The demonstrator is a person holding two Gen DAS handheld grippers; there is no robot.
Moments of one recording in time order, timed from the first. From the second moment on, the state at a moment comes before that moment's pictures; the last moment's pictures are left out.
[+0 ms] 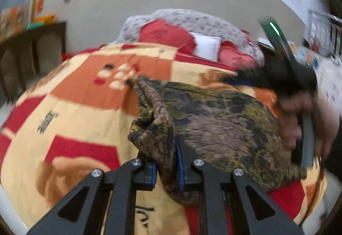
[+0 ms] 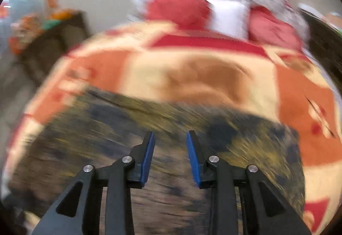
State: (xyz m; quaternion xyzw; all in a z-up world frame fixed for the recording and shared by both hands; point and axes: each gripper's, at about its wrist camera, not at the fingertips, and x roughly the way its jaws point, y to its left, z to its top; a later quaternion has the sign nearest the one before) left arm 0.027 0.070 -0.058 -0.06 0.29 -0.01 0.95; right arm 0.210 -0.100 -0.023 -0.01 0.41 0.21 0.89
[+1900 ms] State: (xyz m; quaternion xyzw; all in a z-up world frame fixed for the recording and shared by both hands) left arm 0.037 -0.129 -0.036 0.02 0.31 -0.25 0.91; right arm 0.265 -0.181 -0.016 -0.16 0.54 0.21 0.80
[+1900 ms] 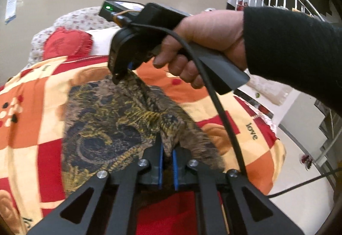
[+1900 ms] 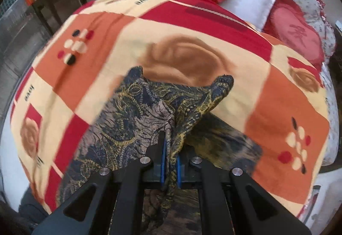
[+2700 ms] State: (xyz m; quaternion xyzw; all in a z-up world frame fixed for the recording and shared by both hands) left arm 0.044 -0.197 -0.085 0.03 0.38 -0.29 0.88; right arm 0.256 -0.276 -0.063 -0.16 0.56 0.19 0.79
